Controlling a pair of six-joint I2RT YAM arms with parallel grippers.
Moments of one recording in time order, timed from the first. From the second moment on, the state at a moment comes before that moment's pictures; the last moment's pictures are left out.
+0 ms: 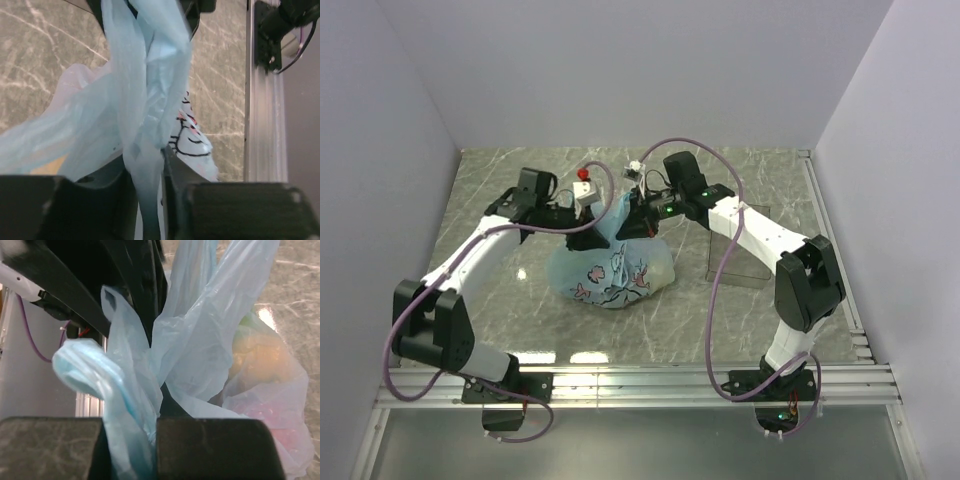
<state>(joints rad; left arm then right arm) -0.30 1.47 1.14 -0.52 1.05 0.53 0.56 1.75 1.41 -0.31 -0.99 -0.08</state>
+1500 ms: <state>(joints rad) -0.04 1.62 1.39 -0.58 1.05 0.11 0.56 1.72 1.37 -0.31 -1.03 -0.32</state>
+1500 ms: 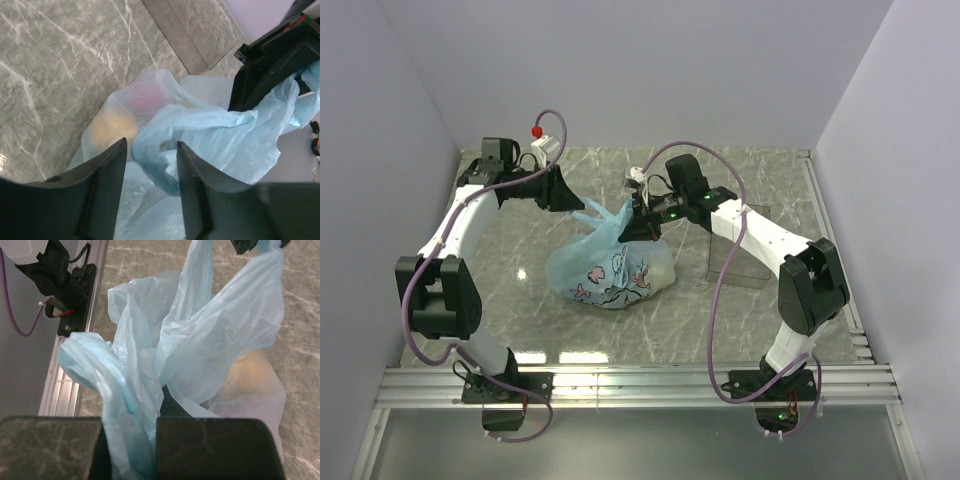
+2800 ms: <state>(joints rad) -0.58 1.36 0.99 -0.41 0.55 -0.35 0.57 1.76 1.31 -0.09 -0.72 0.53</state>
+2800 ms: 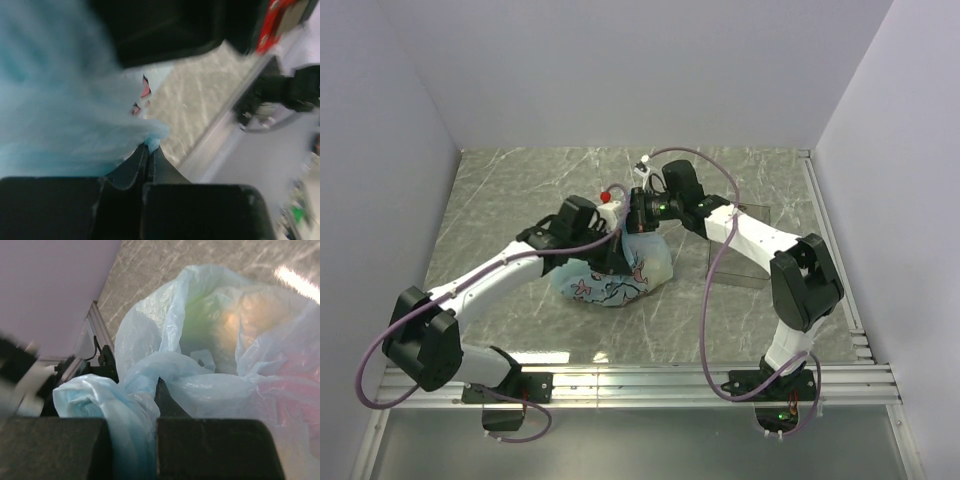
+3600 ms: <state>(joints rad) -0.49 1.44 0.92 -0.19 0.25 -0.57 0.57 1.69 1.14 0.09 -0.73 0.75</state>
